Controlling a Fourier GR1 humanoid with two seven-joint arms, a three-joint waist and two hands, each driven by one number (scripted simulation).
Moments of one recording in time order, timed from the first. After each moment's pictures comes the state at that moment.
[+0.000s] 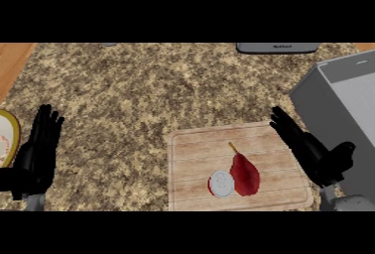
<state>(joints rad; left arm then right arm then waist) 0.03 0.45 -0.14 -1.53 0.44 0.36 -0.18 -0.07 -0.38 0.22 -1.51 -0.31 0.10 0.05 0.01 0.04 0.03</state>
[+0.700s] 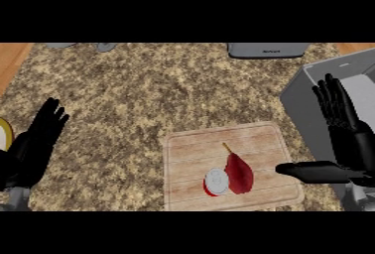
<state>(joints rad) -0.01 0.53 -0.14 -1.58 0.52 0.23 0.06 -0.08 -0.38 0.08 -1.73 -0.15 -0.06 -0.23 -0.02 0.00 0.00</state>
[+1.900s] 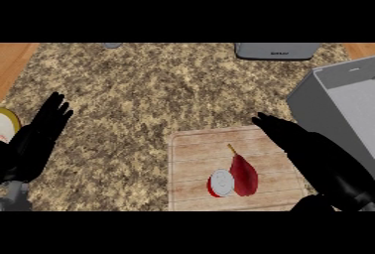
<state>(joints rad) -0.05 0.53 -0.12 -1.60 0.51 0.19 0.14 -0.29 -0.64 0.46 -2.07 0.23 0.39 0.75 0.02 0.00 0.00</state>
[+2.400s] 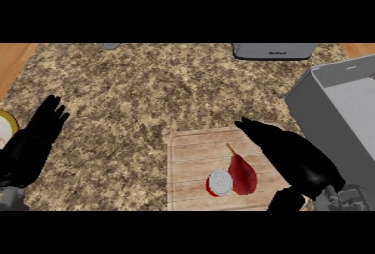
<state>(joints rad) -0.01 0.49 -0.06 -1.62 0.48 0.15 0.15 -0.35 -0.49 0.49 -1.98 0.23 0.49 0.89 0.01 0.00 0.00</state>
